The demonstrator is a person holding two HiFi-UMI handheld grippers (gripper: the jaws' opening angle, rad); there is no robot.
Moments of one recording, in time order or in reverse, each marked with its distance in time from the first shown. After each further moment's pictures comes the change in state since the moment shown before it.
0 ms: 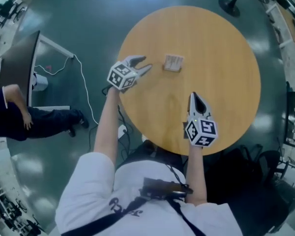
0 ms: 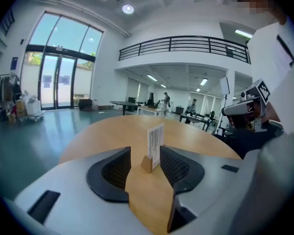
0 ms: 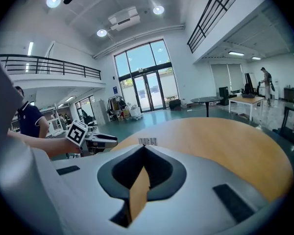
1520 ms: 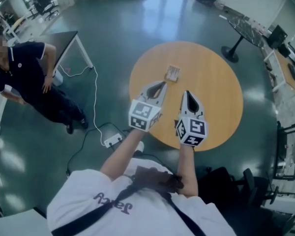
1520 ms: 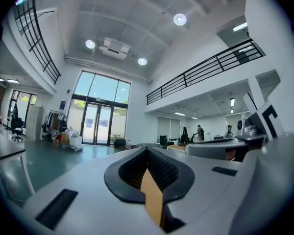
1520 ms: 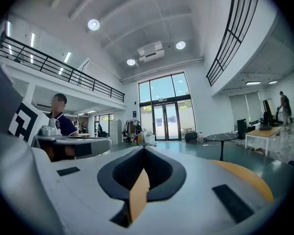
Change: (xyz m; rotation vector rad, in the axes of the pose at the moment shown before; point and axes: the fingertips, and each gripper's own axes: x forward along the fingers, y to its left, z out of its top) left arm -0.188 -0.249 0.158 -0.040 -0.478 0.485; right arm -0.151 0.095 0.103 -0.211 -0.344 0.154
